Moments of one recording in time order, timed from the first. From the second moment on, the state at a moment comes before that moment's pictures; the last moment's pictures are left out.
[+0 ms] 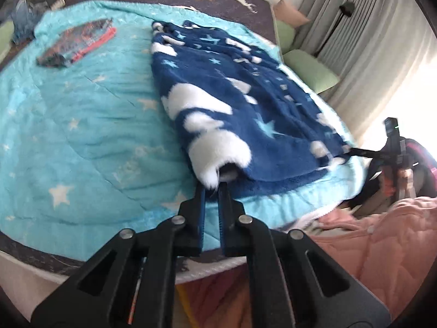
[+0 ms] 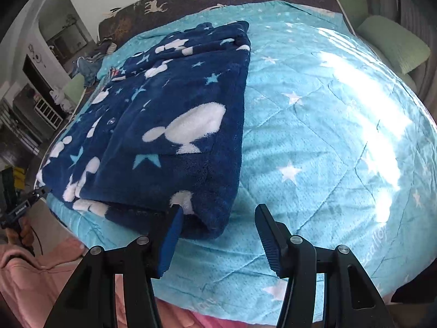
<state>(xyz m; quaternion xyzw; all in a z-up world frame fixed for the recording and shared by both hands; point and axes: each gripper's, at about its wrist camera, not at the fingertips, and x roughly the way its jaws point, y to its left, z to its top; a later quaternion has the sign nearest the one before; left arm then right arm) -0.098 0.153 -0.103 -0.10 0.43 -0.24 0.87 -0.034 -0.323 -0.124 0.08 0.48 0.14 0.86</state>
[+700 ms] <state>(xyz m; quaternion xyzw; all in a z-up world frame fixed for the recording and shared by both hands) -0.062 0.176 -0.123 -0.26 0.41 -0.19 0.85 -0.020 -0.316 -0.136 0.16 0.47 0.18 0.85</state>
